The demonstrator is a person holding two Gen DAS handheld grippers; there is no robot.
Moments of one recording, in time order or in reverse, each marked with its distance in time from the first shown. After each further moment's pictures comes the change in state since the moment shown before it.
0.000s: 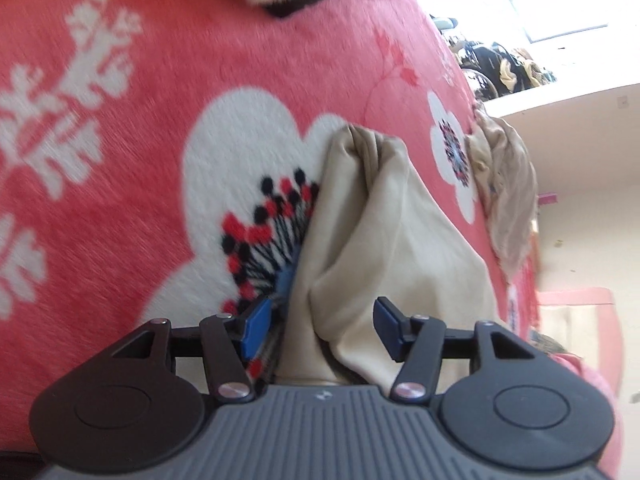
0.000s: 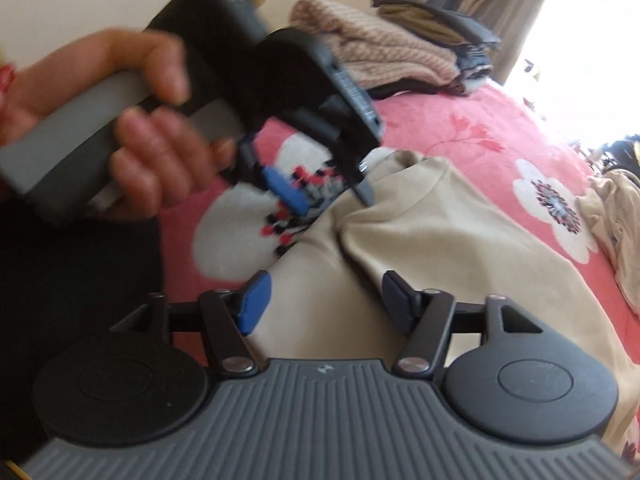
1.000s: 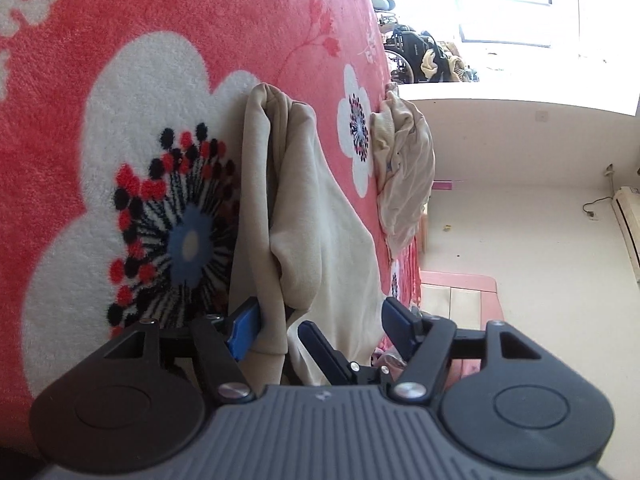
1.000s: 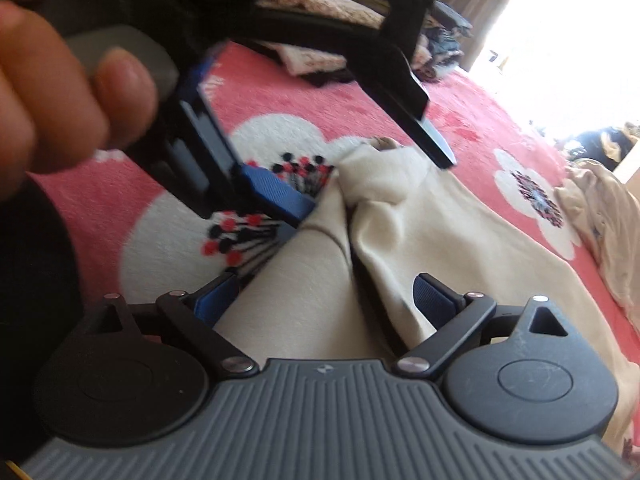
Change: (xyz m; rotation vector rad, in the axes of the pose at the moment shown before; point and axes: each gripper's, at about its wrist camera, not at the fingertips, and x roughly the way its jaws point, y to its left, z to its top) left arm 0.019 -0.002 0.002 -0.083 0.100 -0.367; right arm 0.048 0.018 0.000 0.016 0.040 -0.153
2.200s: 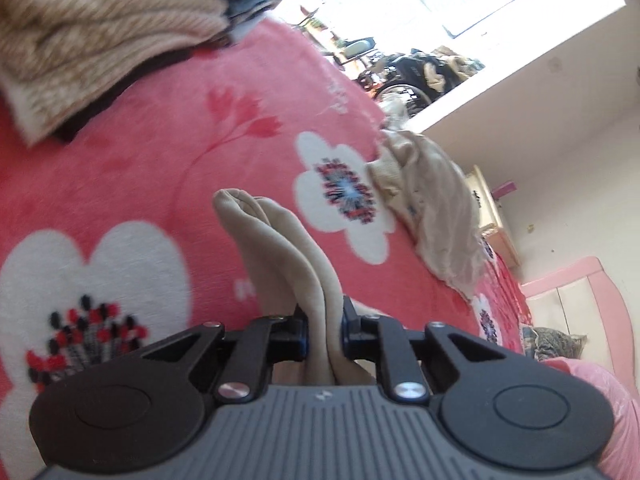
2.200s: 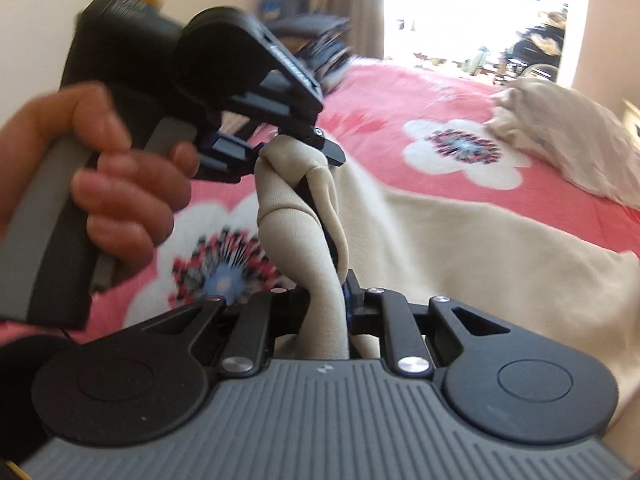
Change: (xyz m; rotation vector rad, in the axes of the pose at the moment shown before) left arm 0.072 -0.155 0.002 0.408 -0.225 0.335; right arm -0.047 -0.117 -0.009 0.493 -0.110 0.036
